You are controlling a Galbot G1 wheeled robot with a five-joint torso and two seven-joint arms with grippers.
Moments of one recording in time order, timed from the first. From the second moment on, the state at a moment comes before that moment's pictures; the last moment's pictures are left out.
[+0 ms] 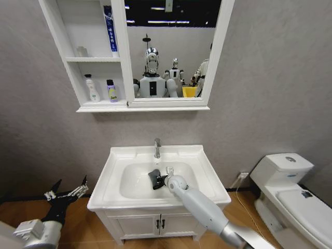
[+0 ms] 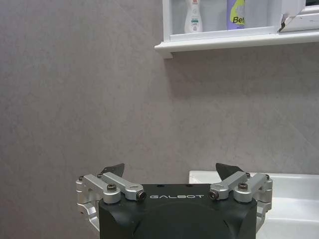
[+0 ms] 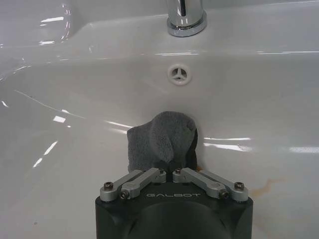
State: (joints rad) left arm 1.88 -1.37 -1.01 -2.39 -0.45 0.16 -0.04; right arm -0.68 1.28 -0.26 1.36 0.95 -0.60 0.37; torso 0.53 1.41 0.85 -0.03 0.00
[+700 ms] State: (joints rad) left arm 1.88 -1.37 -1.01 -2.39 -0.45 0.16 -0.04; right arm -0.71 1.11 -0.20 1.41 0.97 -0.61 0.37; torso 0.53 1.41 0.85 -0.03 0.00
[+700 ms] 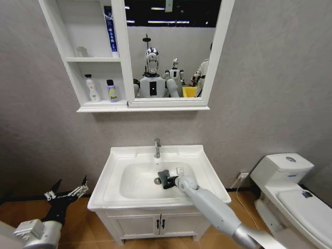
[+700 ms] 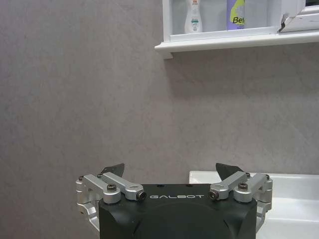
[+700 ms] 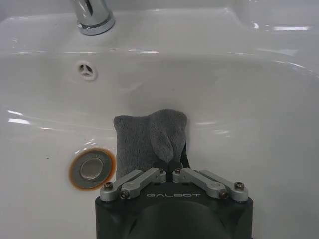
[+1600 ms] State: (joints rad) left arm 1.88 -1.37 -1.01 -2.39 -0.45 0.16 -0.04; right arm -0.70 1.19 -0.22 1.39 0.96 -0.61 0.37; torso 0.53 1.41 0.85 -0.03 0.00
